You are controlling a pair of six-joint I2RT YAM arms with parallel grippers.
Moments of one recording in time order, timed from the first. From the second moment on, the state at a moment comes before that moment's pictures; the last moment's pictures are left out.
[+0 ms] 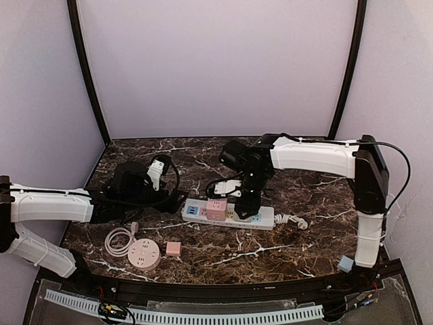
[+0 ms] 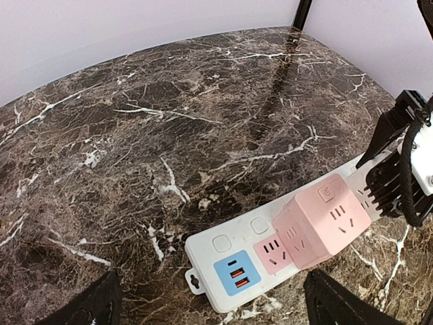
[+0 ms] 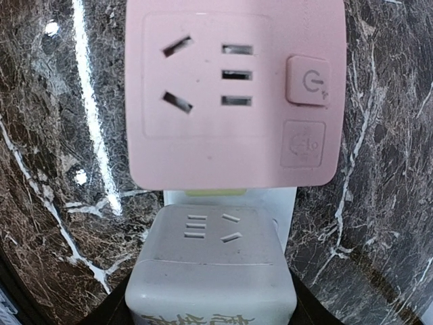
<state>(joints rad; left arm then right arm) -0.78 1.27 0.63 0.14 -0.12 -0.20 0.92 1.98 1.64 -1.06 0.02 -0.53</state>
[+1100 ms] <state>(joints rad) -0.78 1.26 0.62 0.14 -0.12 -0.20 0.89 2.03 1.66 -1.06 -0.03 -0.50</state>
